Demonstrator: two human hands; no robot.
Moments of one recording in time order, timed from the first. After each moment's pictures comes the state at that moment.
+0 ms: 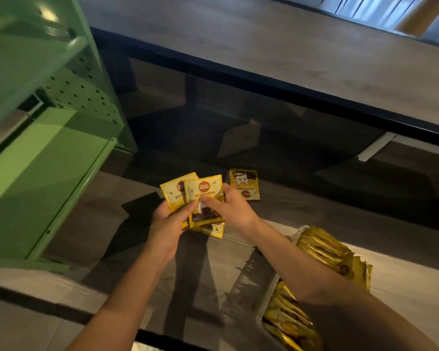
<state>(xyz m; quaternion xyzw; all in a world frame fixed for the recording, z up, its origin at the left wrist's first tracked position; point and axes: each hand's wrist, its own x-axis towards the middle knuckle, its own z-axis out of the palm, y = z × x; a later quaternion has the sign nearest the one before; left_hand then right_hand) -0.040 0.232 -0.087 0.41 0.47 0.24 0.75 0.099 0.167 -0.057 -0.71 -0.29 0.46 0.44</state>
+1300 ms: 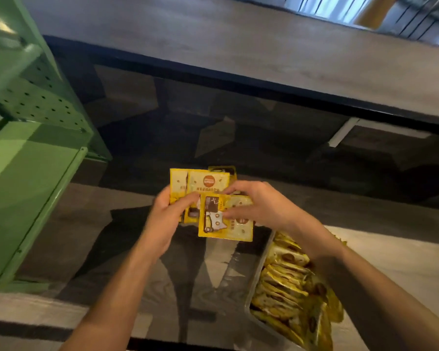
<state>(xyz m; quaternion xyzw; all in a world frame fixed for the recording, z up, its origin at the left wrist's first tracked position) -0.018 0.228 -0.059 0.52 0.38 0.20 0.73 0.147 0.097 0.012 -0.77 -0.48 0.35 0.24</state>
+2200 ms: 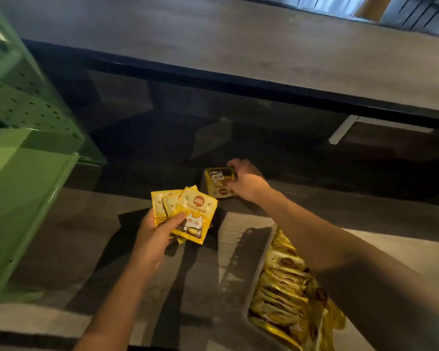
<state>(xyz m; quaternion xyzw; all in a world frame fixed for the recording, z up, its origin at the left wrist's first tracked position) -0.033 0.221 -0.089 0.47 0.46 0.18 0.73 0.209 0.156 -0.066 -0.88 -0.36 0.25 0.18</state>
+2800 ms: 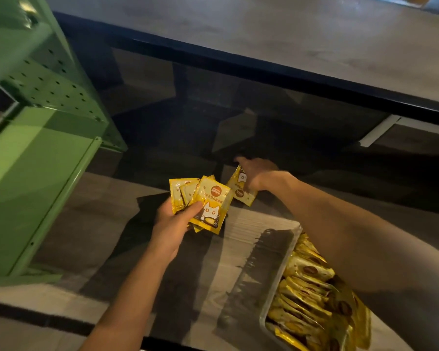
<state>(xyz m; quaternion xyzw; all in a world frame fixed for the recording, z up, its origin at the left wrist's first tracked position) -0.027 0.232 -0.095 0.47 0.48 0.19 0.72 0.218 0.199 -0.081 -0.85 -0.46 0.25 -0.09</state>
